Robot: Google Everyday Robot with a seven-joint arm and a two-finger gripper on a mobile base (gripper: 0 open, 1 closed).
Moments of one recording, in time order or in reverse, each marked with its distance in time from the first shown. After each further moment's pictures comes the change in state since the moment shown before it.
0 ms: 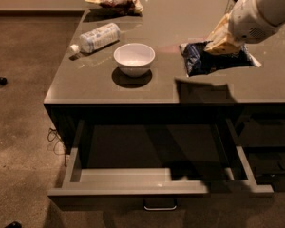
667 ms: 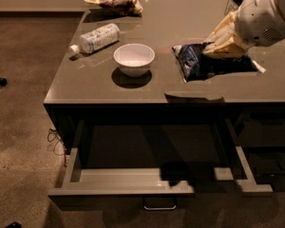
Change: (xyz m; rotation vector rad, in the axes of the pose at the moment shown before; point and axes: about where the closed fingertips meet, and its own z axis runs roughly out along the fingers) arm -0.035 0.044 -0.038 -0.053 -0.126 -0.026
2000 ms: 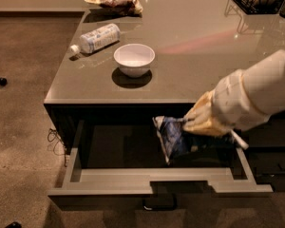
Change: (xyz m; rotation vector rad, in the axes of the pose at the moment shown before) arm 0.017 0.156 0.051 -0.201 0.014 0.071
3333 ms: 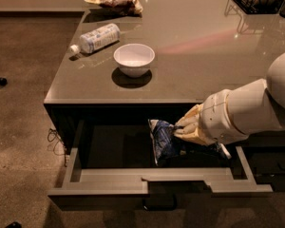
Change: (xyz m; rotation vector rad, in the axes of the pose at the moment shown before) arm 0.008 0.002 0.044 0.086 -0.032 0.041
